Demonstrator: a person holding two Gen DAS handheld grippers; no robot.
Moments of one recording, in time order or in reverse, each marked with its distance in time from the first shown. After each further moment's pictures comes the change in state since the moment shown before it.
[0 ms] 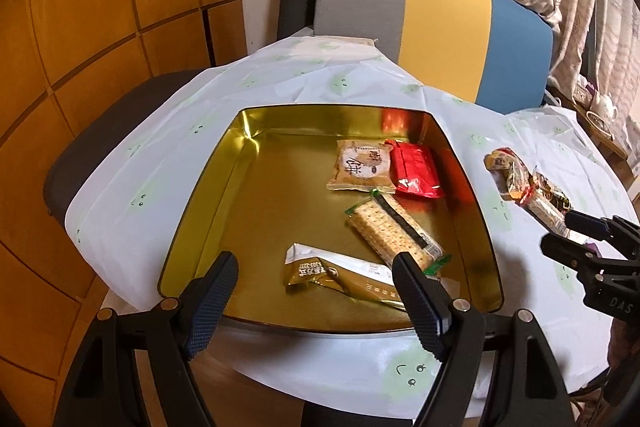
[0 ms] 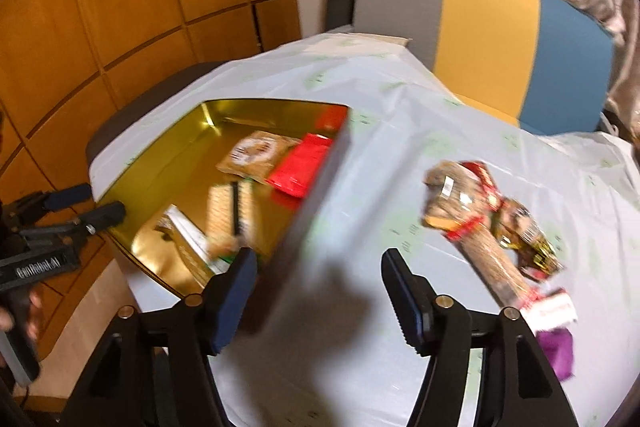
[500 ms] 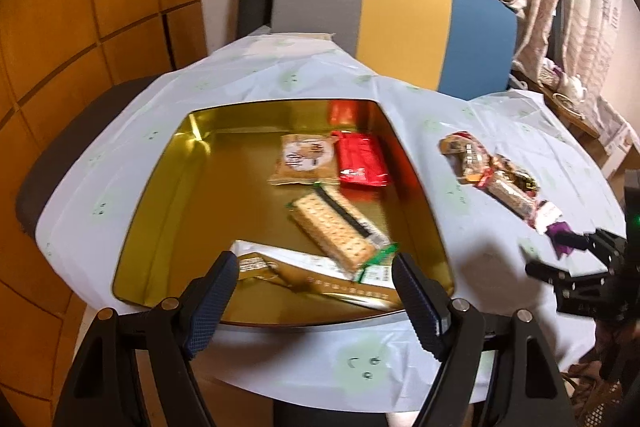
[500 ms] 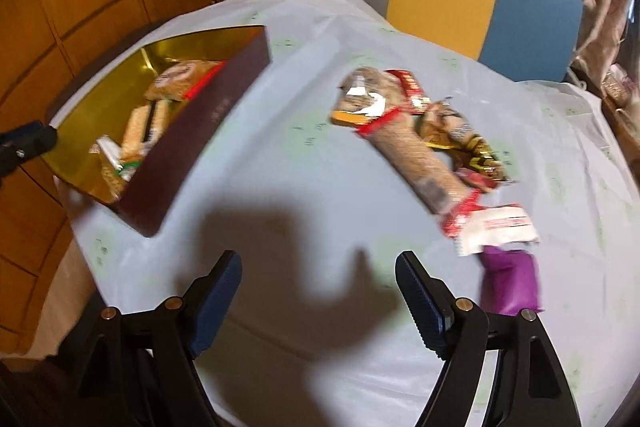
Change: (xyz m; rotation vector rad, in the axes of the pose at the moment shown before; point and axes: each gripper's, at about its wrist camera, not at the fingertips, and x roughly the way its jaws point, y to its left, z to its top) left arm -0.004 -0.034 -0.002 0.069 0.010 -0.129; right arm 0.002 -0.062 -0.060 0.032 0.152 -0.128
